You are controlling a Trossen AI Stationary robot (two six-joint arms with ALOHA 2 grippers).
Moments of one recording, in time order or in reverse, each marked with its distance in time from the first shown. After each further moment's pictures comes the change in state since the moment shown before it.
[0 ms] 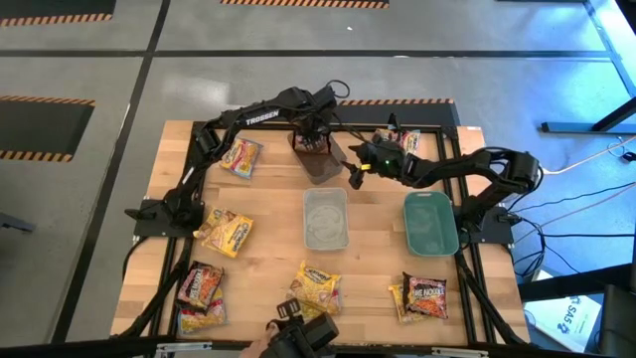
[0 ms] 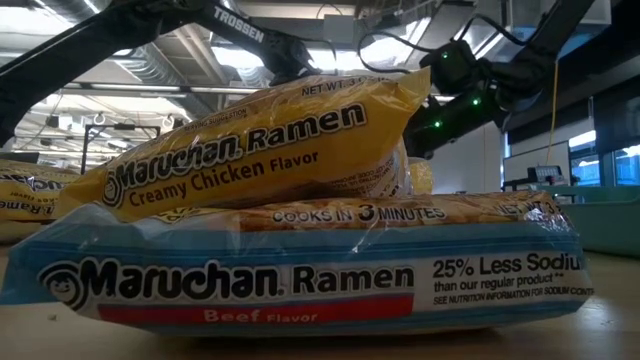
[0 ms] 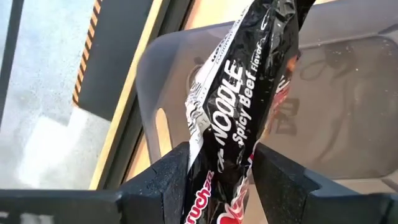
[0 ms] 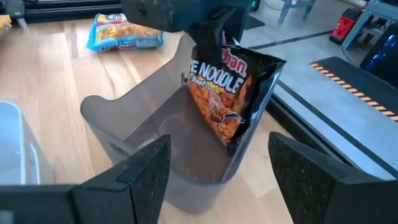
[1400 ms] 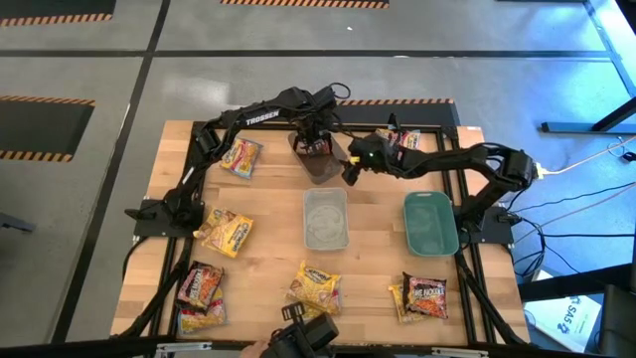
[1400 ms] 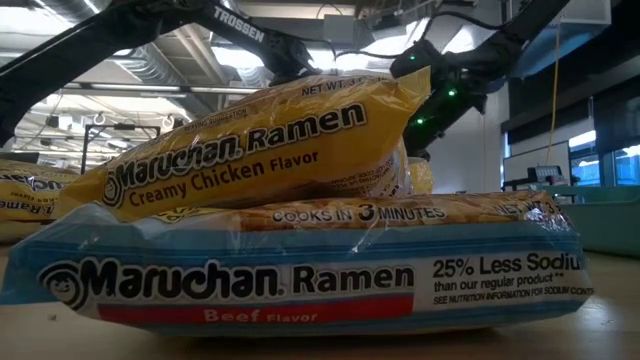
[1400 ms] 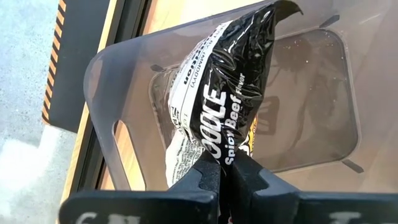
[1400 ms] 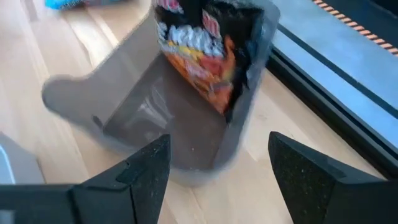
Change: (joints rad) left arm 0.000 0.000 0.000 -0.005 0.120 0.060; right arm 0.000 0.056 0.217 -0.413 0.044 0.131
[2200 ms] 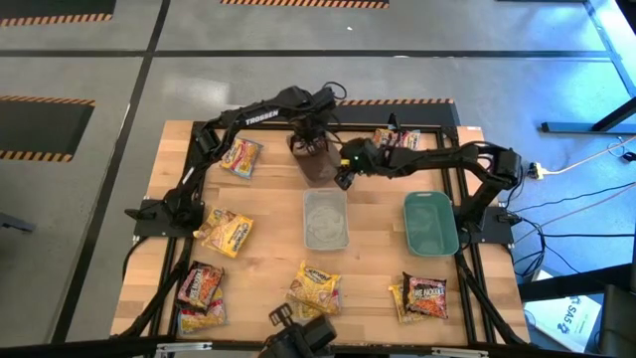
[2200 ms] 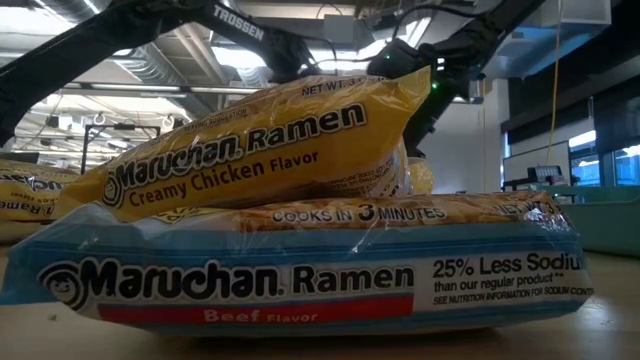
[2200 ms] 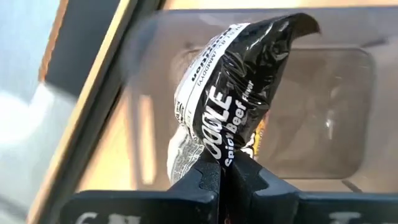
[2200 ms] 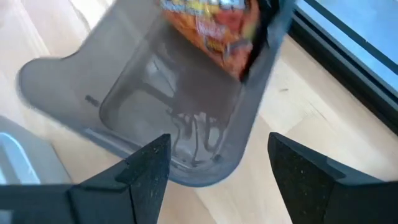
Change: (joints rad) left arm 0.000 -0.001 0.022 -0.088 -0.076 -0.242; right arm 0.075 0.076 0.162 -0.294 0.031 0.119
